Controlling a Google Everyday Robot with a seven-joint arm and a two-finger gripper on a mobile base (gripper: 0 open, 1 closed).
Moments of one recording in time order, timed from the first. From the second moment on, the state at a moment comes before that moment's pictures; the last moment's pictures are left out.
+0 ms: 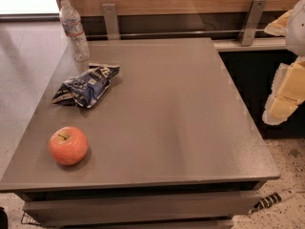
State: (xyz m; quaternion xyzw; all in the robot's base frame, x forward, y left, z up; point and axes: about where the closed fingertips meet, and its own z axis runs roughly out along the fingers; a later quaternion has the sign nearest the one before) arm 0.438 -0.211 0.996 -0.60 0.77 -0.06 0.19
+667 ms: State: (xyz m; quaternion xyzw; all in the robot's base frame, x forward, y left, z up) arm 0.443 -0.197 0.991 -0.61 0.76 -0.04 0.21
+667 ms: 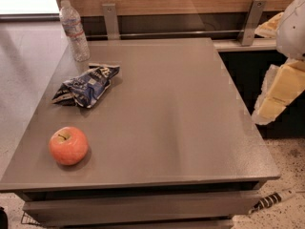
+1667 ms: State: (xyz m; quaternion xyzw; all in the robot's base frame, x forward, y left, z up) arm 0.464 -0.051 0.935 -0.65 0.63 0.18 0.38
